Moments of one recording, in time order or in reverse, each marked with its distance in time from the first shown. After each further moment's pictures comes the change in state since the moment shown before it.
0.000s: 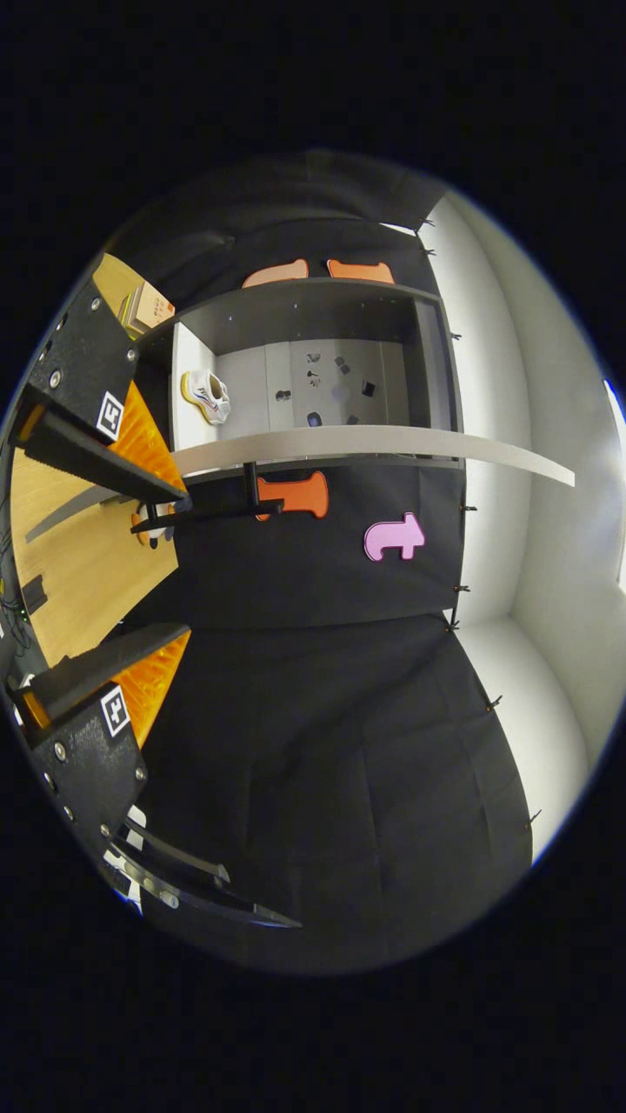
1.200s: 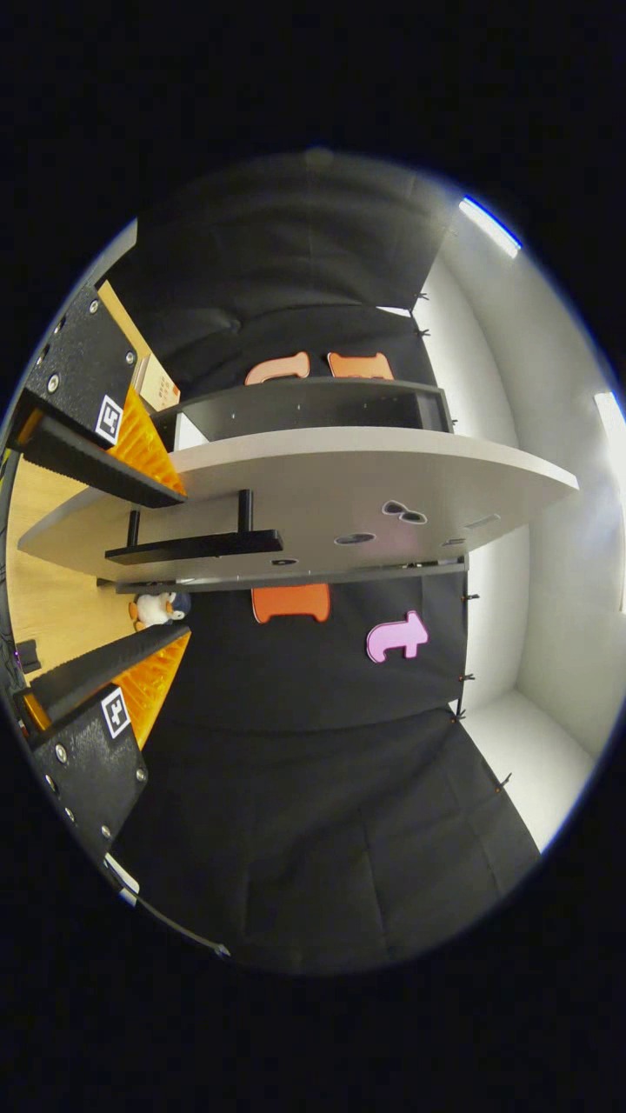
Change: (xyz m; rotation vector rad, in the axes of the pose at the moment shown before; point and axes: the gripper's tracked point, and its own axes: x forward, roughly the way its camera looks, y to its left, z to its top) arm -0.013 0.112 -0.006 -0.001 -0.013 0.348
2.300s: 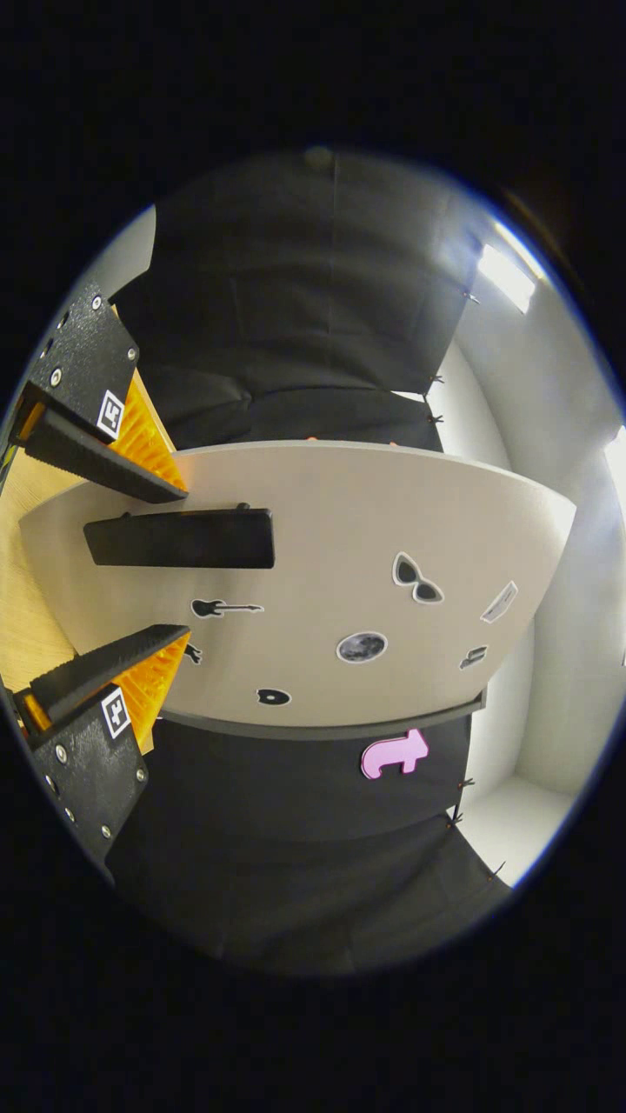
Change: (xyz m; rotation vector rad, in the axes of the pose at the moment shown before) arm 0.069 0.136 -0.004 -0.088 -0.022 0.278
